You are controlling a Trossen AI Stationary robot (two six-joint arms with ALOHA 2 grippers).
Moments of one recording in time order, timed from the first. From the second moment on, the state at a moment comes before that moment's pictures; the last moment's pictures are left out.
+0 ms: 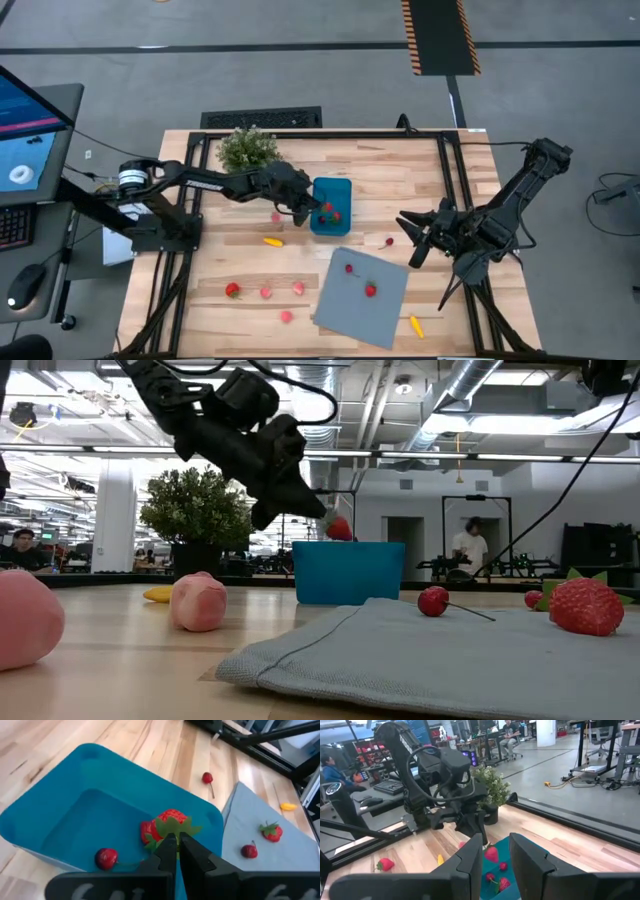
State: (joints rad) left arm 0.23 1.61 0.81 0.26 0.25 -0.32; right arm 0.84 1.00 0.73 -0.36 1.33 0.79
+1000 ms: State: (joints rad) left arm 0.24 1.61 0.82 0.43 0.37 -0.34; right arm 0.79 1.11 0.73 -0.35 1.33 0.88
